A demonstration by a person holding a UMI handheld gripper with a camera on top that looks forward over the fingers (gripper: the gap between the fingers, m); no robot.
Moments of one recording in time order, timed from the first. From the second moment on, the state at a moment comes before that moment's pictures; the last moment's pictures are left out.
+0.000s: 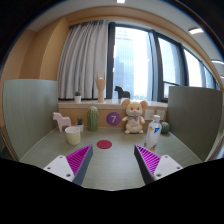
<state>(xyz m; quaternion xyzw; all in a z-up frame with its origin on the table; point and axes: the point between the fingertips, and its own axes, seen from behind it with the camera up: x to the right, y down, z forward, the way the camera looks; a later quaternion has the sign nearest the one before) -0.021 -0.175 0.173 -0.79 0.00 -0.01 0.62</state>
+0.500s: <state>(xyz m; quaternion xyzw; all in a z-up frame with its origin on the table) 0.142 -0.097 0.101 -0.77 0.05 -0.07 0.63</state>
